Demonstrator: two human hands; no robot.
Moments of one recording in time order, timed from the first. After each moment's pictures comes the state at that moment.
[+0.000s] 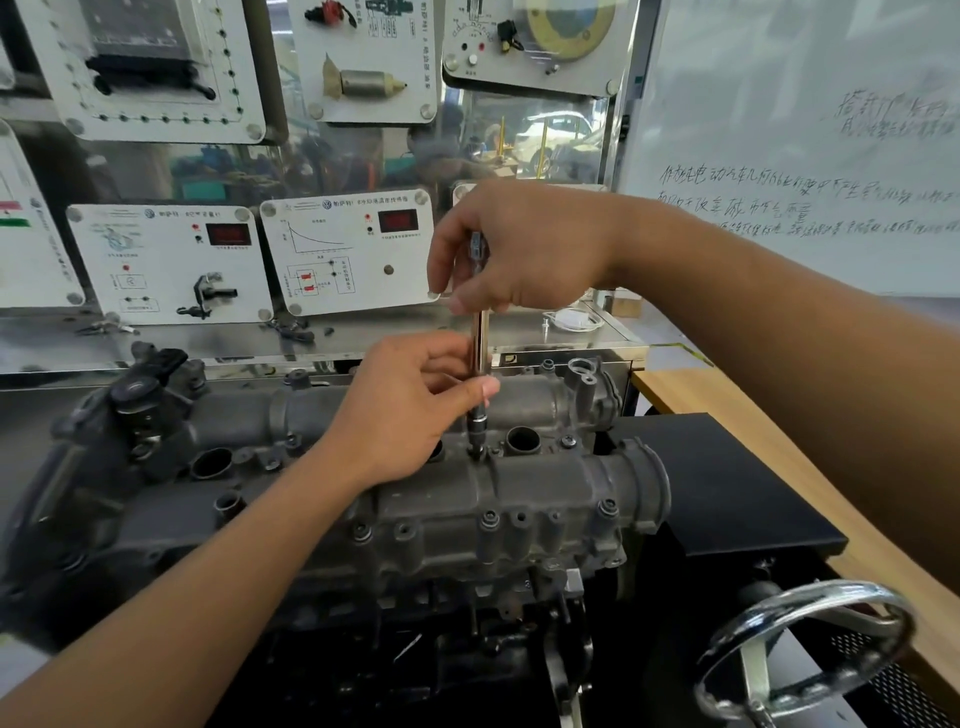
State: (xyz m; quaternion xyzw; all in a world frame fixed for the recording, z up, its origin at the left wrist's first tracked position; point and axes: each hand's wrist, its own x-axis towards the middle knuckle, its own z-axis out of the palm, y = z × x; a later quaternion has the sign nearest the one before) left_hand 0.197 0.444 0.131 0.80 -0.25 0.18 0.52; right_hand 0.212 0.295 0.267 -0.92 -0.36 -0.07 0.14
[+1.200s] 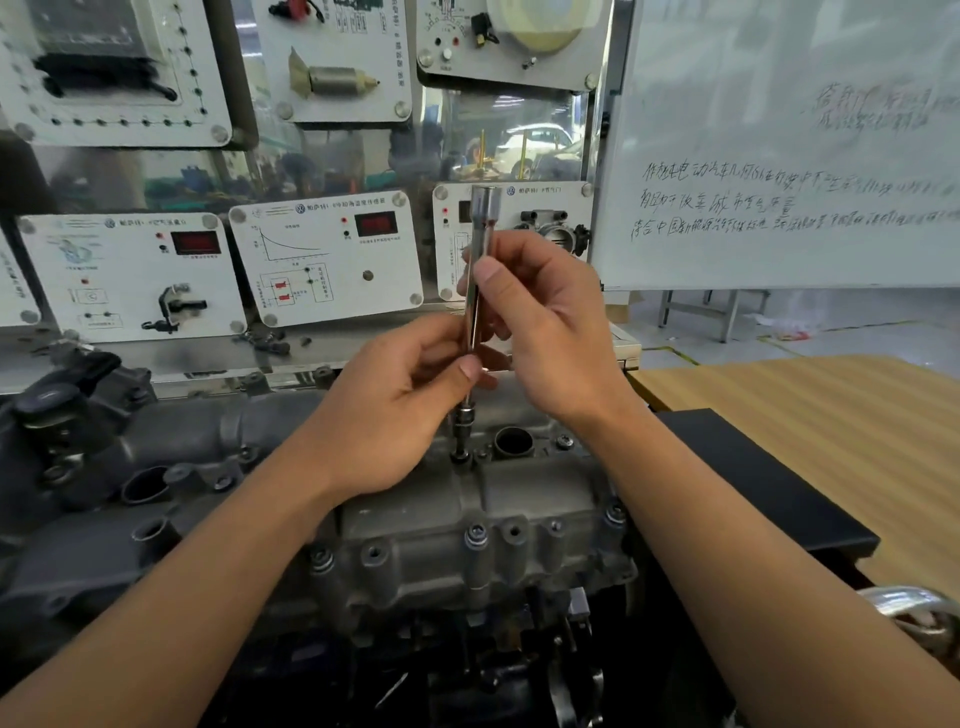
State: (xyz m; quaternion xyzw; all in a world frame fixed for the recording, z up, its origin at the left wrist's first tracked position) left_hand 0.207 0.437 0.128 0.79 -0.32 0.15 0.50; right_hand 0.230 0.286 0.149 -0.63 -0.34 -0.26 0.64
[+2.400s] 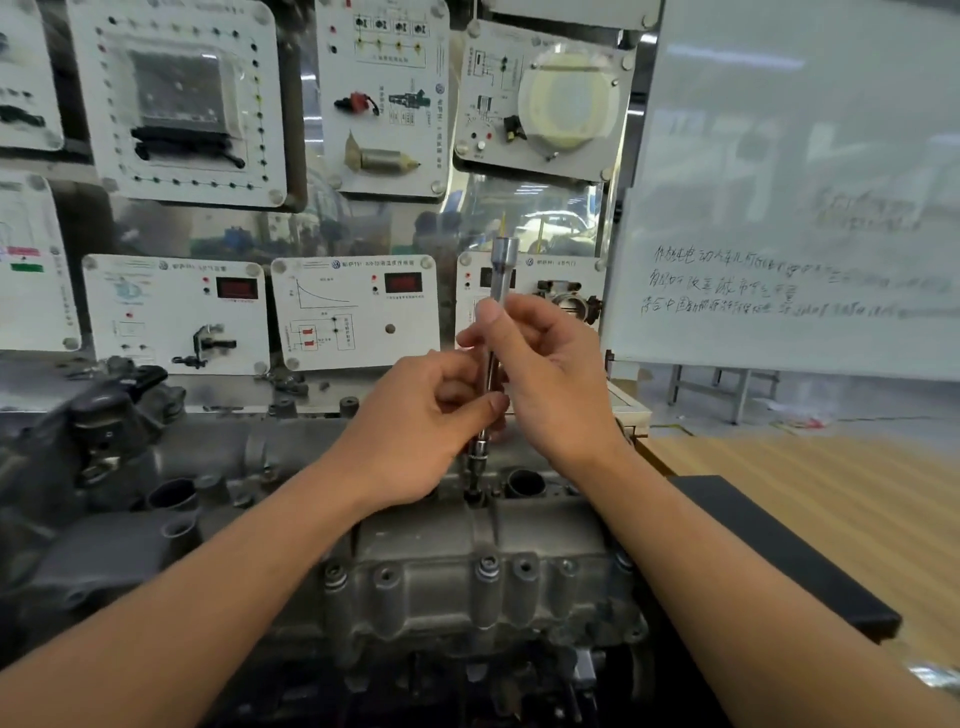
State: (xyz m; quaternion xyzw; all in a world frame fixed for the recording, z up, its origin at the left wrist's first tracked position) left_hand 0.207 0.434 0.127 0.81 -0.26 0.20 0.49; right_hand 0.224 0.298 0.145 -0.63 -0.30 -0.27 0.66
